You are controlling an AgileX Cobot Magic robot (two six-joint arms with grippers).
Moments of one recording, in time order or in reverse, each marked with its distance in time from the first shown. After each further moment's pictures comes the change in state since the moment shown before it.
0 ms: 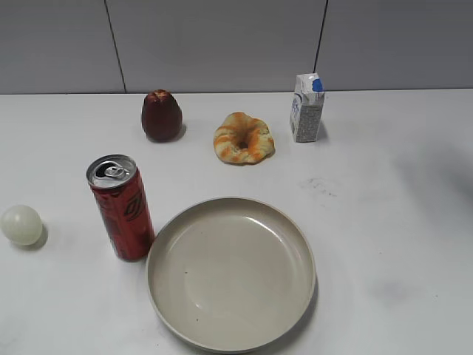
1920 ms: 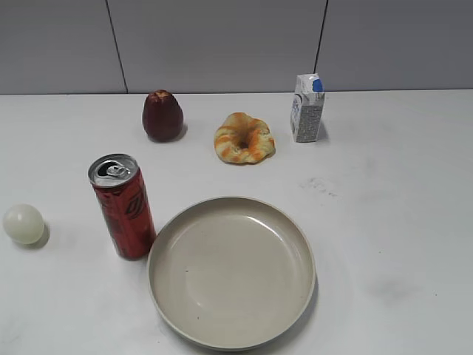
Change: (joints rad) left arm 0.000 0.000 0.000 0.000 0.000 0.000; right arm -0.212 -1.732 1.418 -0.015 -0.102 -0.012
